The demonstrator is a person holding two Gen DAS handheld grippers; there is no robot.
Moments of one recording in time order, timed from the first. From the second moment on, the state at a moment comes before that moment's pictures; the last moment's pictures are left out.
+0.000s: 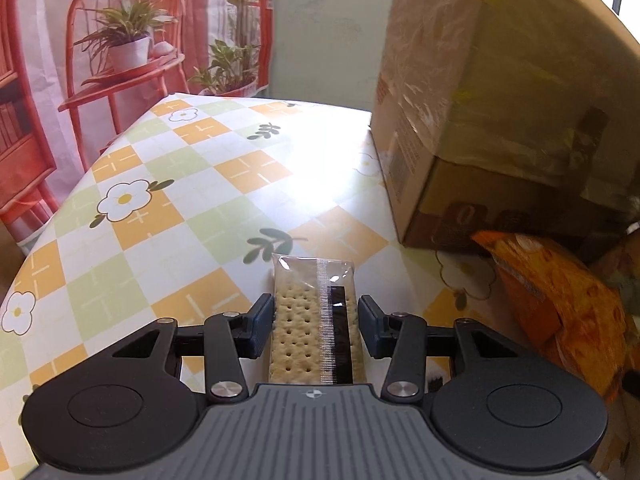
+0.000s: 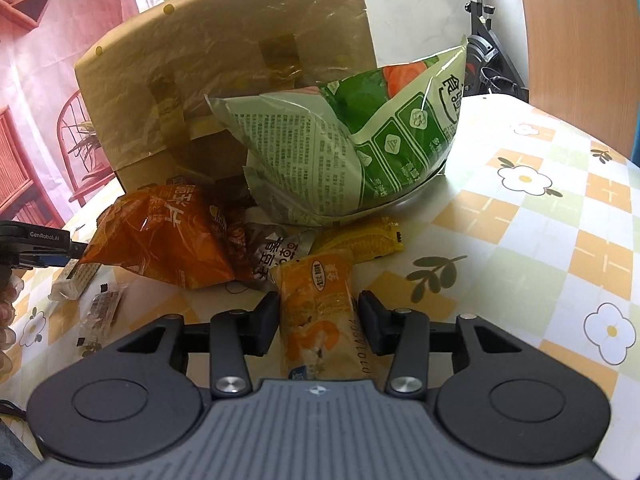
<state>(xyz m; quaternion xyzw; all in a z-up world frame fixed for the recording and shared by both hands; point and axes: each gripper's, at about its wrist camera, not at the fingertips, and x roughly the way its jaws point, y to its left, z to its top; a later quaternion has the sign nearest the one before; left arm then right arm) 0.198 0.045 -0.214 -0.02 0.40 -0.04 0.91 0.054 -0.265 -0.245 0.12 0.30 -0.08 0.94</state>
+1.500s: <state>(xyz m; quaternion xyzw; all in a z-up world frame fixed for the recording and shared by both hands) 0.112 0.020 -0.223 0.01 0.40 -0.07 0.91 0.049 -0.257 -0.241 0.12 0.32 -0.10 0.94</state>
